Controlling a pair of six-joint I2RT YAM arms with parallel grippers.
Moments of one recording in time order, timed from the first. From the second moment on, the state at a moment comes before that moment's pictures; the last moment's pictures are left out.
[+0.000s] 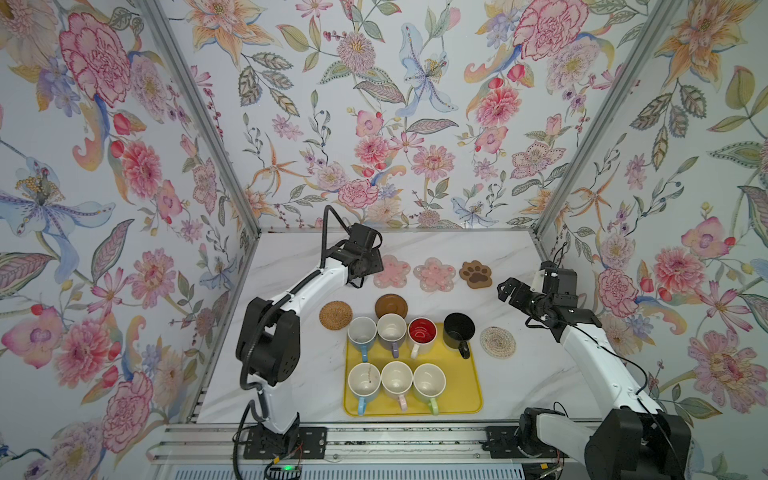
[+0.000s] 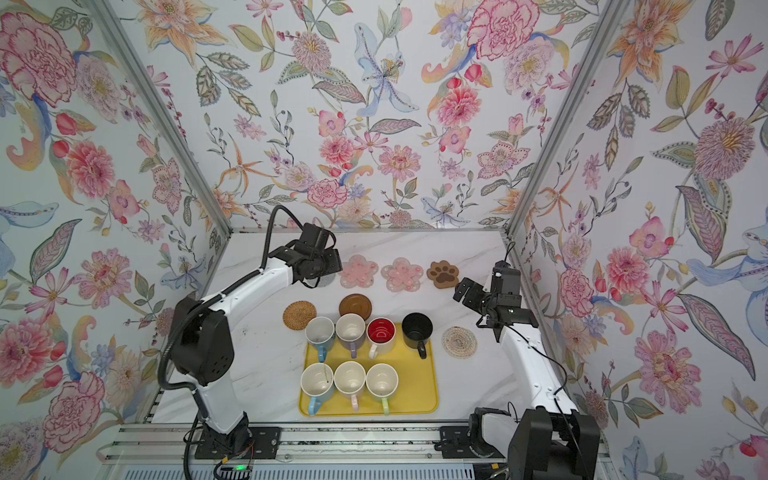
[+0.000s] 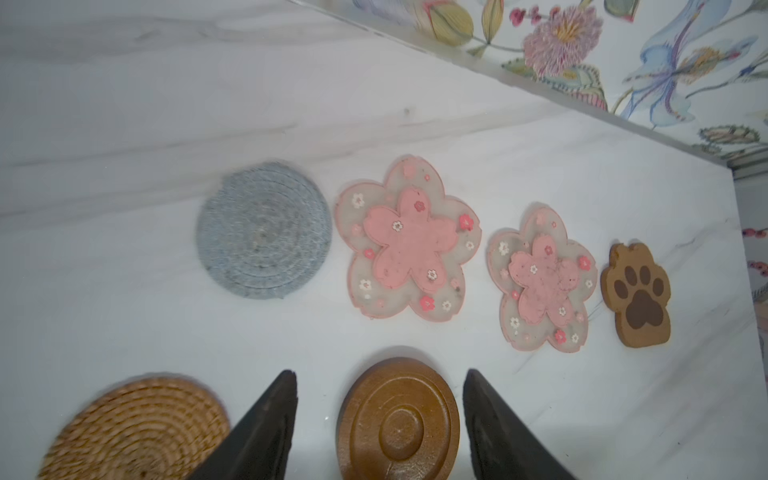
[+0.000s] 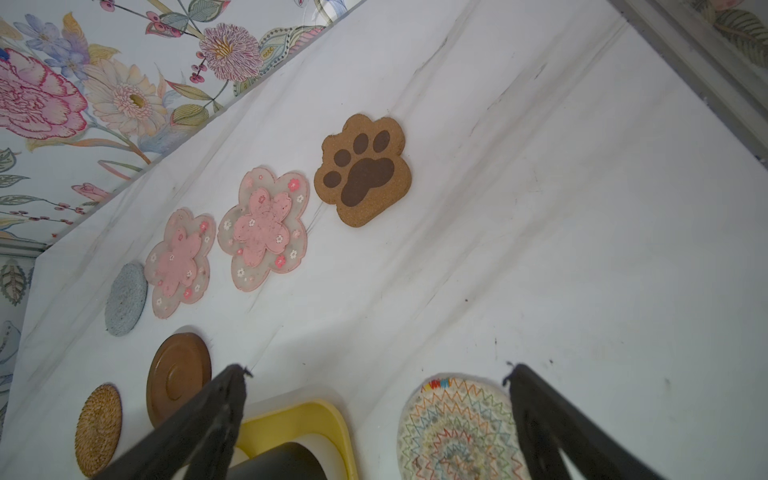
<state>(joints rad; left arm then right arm) -0.44 1.77 1.49 -0.57 -0.15 -0.61 -0.07 1.15 0.83 -0.43 -0.17 0.42</state>
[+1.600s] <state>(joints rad) -0.27 1.71 0.98 -0.48 -0.18 -0.58 -0.07 1.11 0.78 -0.41 -0.17 0.42</state>
